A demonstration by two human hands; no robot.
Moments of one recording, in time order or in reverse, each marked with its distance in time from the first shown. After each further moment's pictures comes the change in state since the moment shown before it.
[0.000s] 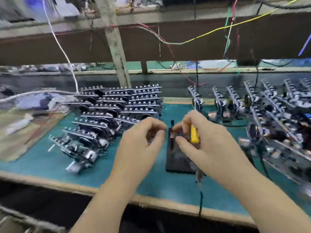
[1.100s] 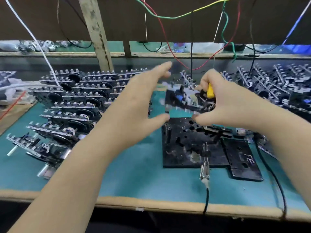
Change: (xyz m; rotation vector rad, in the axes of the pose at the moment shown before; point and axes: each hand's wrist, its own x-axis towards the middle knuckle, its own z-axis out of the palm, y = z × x) left_hand 0.067 -0.015 -0.021 0.243 -0.279 0.381; right_hand 0.064 0.047 -0.036 -0.159 -0.297 0.288
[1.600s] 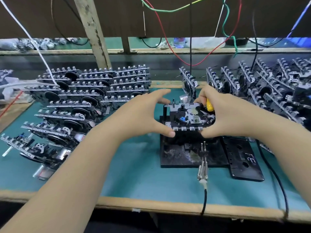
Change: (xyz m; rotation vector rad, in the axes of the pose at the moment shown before) left_hand 0.021 -0.021 0.031 -0.061 -0.407 -0.340; right_hand 0.001 0.032 0.017 -0.126 -0.141 0.016
